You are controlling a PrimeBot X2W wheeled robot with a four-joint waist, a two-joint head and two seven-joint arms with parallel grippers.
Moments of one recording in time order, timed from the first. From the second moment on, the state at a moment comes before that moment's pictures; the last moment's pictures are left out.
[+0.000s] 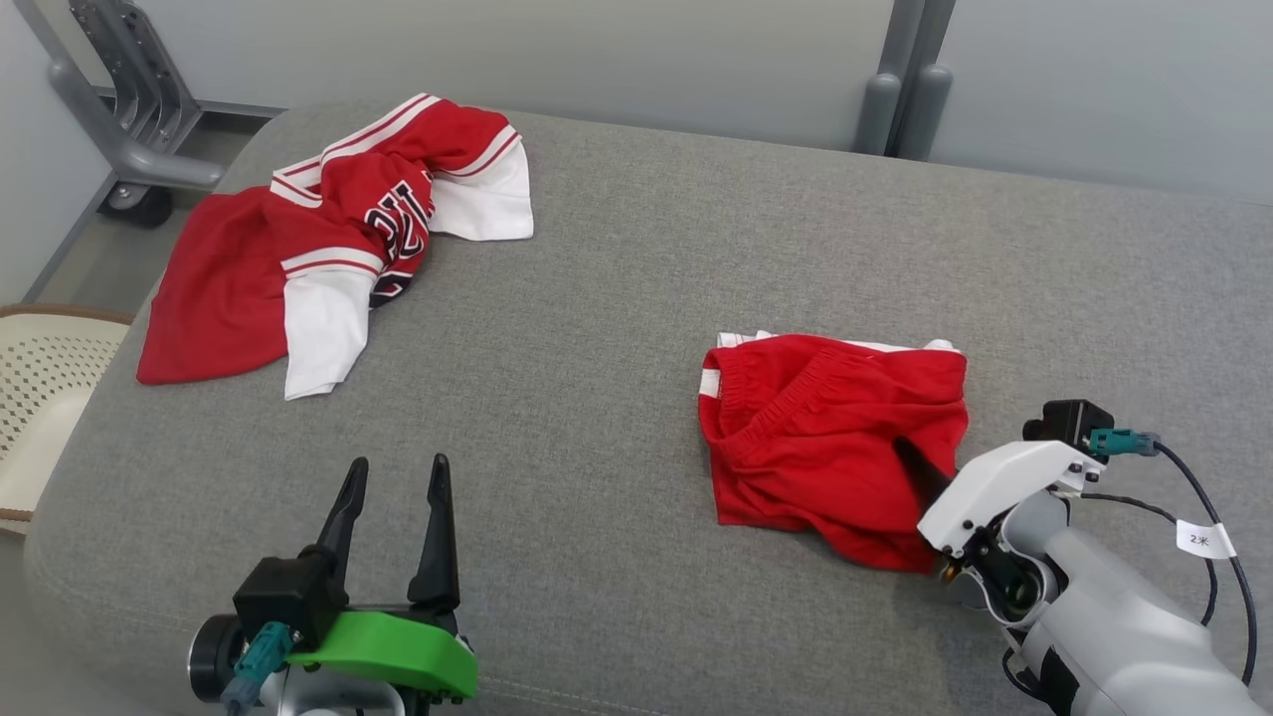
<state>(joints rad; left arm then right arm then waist) 0.02 0.05 -0.28 0.06 -0.36 0.12 -0.24 -0.46 -0.16 0.62 0.92 1.15 0.08 -0.04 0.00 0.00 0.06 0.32</state>
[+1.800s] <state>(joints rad) -0.09 0.05 -0.30 -0.08 -0.28 0.12 -0.19 -0.93 -0.51 0.64 1.03 0.97 0.08 0.02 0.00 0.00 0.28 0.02</state>
